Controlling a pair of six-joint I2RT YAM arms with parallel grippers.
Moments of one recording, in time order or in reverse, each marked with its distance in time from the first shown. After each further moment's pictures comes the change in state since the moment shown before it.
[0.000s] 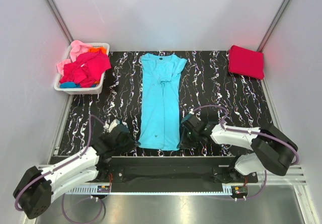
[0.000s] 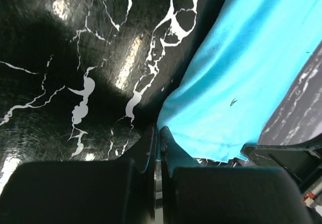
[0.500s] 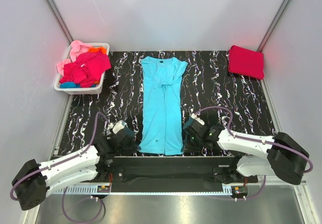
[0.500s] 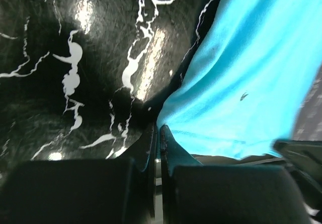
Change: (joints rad) left arm -0.148 -0.005 0.040 -0.091 -0.072 0.021; right arm 0.072 -0.140 -0.036 -0.121 0.076 -0.003
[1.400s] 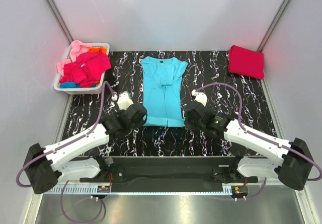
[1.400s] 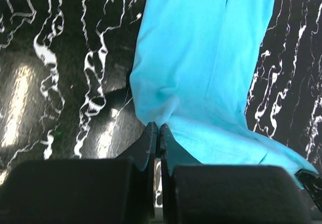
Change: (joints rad) left arm -0.014 0.277 0.527 -0.187 -0.377 0.178; right arm -0.037 -0.101 0.290 -0.156 0.365 -0.319
